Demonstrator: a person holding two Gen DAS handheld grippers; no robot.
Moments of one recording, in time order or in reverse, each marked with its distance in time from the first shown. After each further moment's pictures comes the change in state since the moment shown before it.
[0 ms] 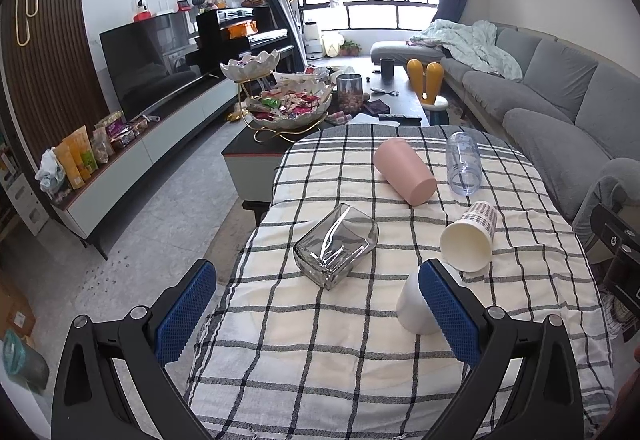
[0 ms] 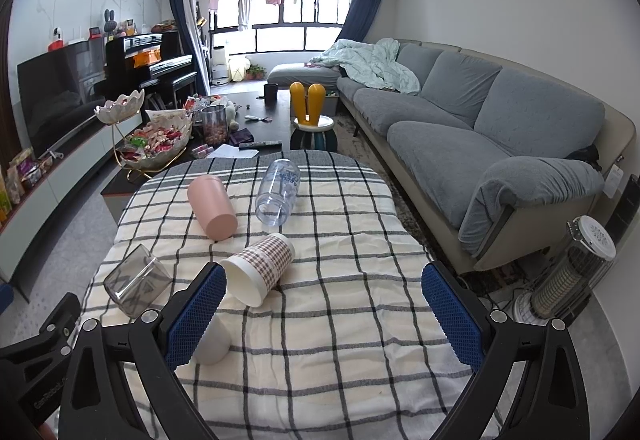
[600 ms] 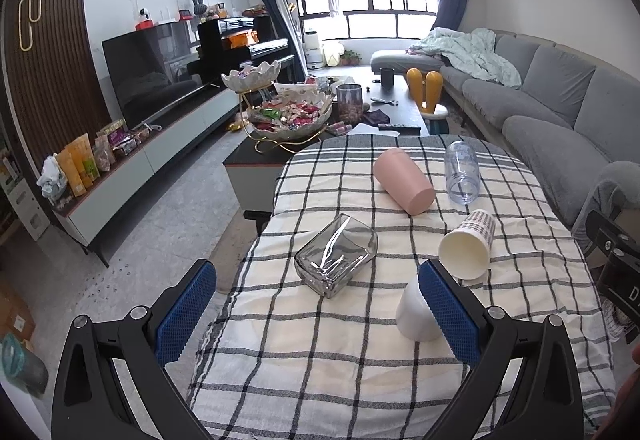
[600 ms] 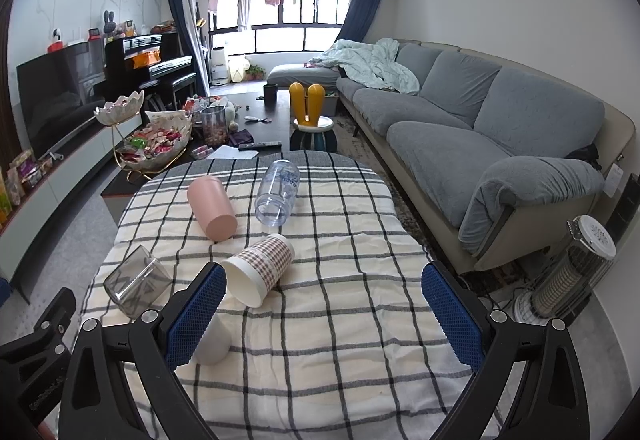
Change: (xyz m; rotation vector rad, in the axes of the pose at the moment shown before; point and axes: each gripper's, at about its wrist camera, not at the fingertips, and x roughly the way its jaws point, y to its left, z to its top) left arm -0.006 0.003 0.005 0.004 -0.033 -0.005; right arm 0.002 -0.002 0.001 0.002 0.004 0.001
